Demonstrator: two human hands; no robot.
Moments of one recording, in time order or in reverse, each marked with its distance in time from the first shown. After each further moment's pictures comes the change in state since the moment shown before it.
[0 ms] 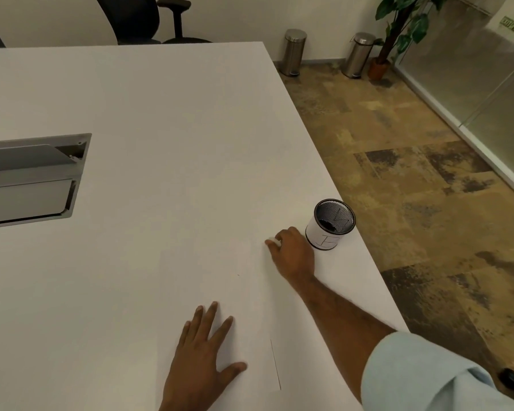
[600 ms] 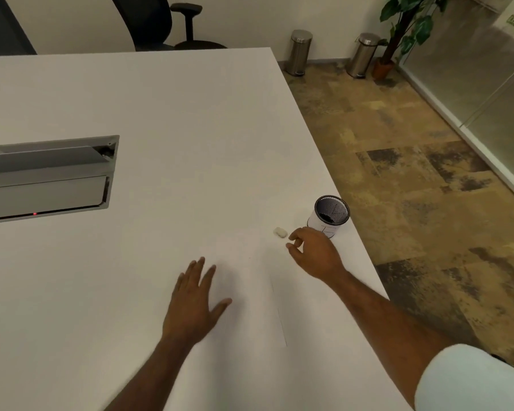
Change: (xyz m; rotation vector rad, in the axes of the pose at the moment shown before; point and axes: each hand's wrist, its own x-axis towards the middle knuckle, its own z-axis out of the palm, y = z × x) left_hand -0.015 -0.004 -0.082 0.090 0.225 -0.043; right_hand -0.049 -0.011 -0.094 0.040 -0.147 -0.212
